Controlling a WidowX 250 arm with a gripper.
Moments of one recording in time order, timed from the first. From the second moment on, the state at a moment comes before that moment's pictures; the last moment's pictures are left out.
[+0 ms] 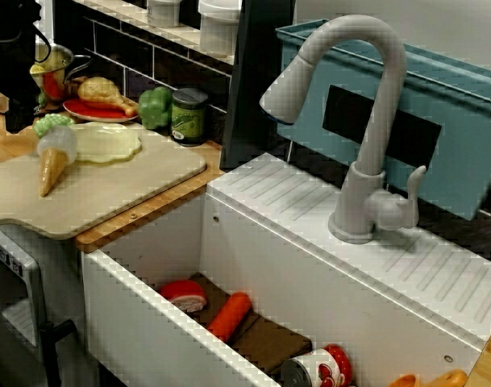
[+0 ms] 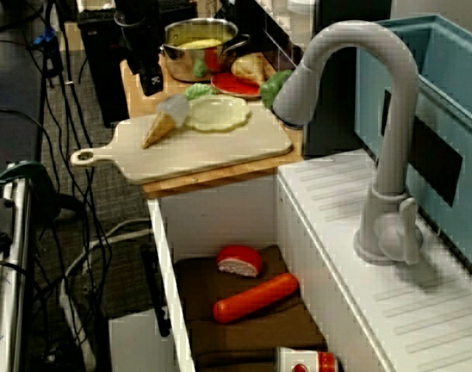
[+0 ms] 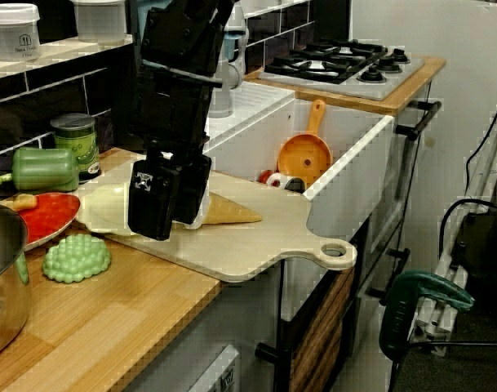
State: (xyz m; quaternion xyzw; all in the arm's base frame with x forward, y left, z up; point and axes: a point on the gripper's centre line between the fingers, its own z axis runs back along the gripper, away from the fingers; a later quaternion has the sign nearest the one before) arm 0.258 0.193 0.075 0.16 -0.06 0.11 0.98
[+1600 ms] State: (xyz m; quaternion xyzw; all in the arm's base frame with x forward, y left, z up) arm 0.245 0.197 0.058 0.12 -0.01 0.10 0.99
